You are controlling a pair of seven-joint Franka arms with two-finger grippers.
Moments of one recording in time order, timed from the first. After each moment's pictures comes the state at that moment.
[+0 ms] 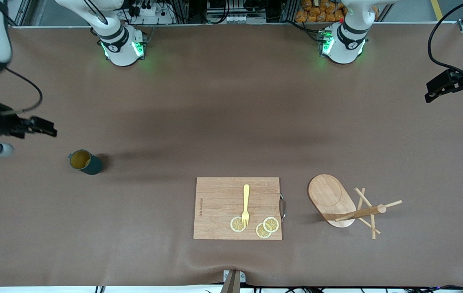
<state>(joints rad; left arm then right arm) 0.12 0.02 -0.17 -1.45 0.02 1.45 -0.08 -0.08 0.19 0.05 -1.56 0.03 1.64 -0.05</state>
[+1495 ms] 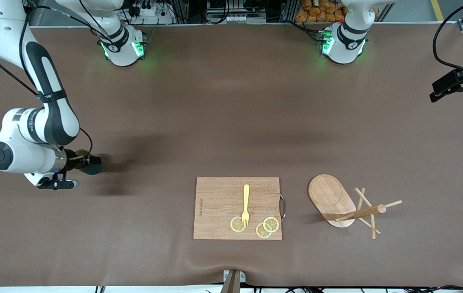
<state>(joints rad) 0.13 0.02 -0.15 -1.45 0.02 1.44 -0.08 -0.09 0.47 0.04 -1.81 0.03 2.03 -0.05</state>
